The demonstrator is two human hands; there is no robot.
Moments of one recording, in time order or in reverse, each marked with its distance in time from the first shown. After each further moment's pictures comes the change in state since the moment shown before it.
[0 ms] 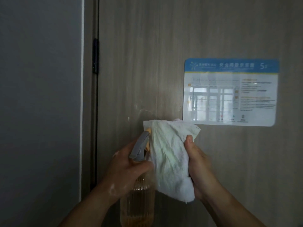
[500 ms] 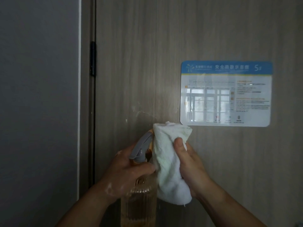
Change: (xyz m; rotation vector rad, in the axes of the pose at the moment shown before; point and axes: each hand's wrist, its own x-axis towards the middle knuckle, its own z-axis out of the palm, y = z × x) left_hand 0.003 0.005 0.000 -0.122 -0.080 0.012; right_hand -0.004 -0.005 0.012 -0.220 -0.094 -0.188
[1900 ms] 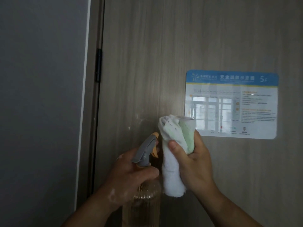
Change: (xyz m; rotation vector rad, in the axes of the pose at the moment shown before) left_hand 0.009 0.009 0.000 0.027 0.031 0.044; right_hand 0.023 -0.012 0.003 -0.279 0.199 -0.367
